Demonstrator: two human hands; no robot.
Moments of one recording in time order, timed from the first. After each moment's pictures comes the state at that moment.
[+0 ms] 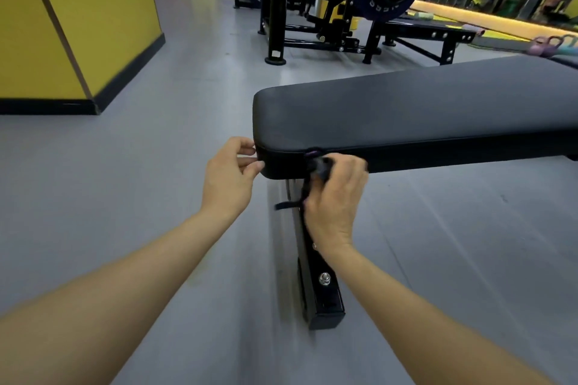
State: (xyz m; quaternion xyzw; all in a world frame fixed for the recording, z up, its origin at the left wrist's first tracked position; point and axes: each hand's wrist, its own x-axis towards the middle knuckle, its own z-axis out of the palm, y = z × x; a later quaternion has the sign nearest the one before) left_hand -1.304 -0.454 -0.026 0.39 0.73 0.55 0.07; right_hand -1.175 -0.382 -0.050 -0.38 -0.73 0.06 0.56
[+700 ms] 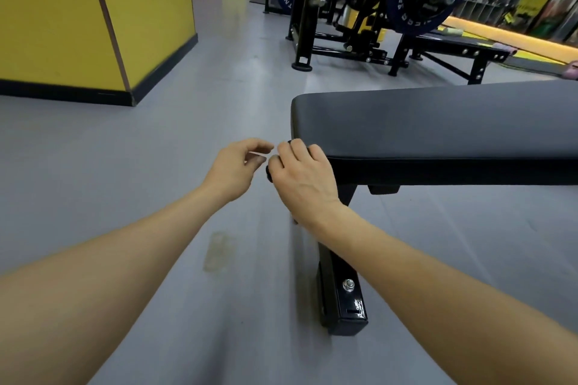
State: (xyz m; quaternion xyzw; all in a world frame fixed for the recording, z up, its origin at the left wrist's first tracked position) left_hand -1.367 -0.477 -0.026 0.47 0.74 0.48 0.11; right_hand -1.243 -0.407 -0.019 -0.12 -0.88 -0.29 0.34
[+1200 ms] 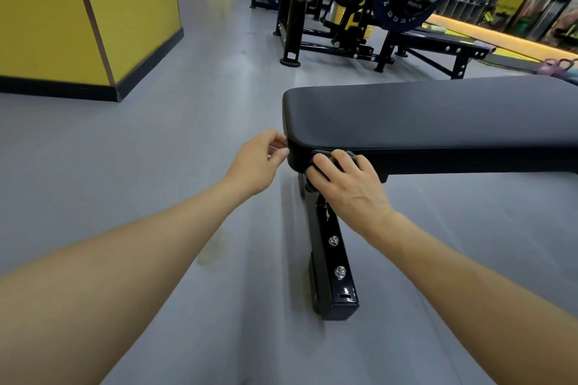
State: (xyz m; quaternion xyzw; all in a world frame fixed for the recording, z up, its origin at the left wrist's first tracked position) left_hand -1.331 -0.462 -0.018 0.48 0.72 0.48 0.11; right_hand -1.166 -0.377 -0.022 -0.10 -0.89 -0.35 0.27
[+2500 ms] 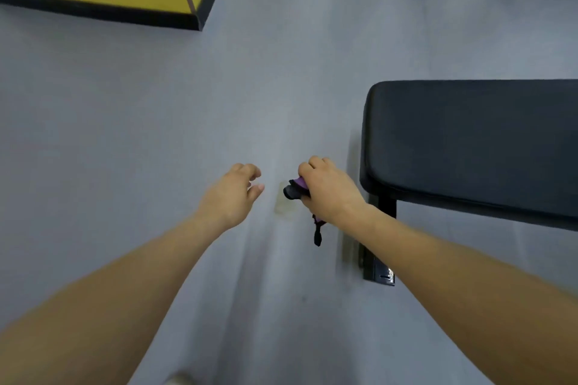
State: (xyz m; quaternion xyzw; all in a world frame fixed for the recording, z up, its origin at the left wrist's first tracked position) left_hand -1.414 -0.595 0.044 0.34 0.89 0.19 0.24; right_hand -1.300 -0.447 0.065 -0.17 -0.98 0.11 -0.09
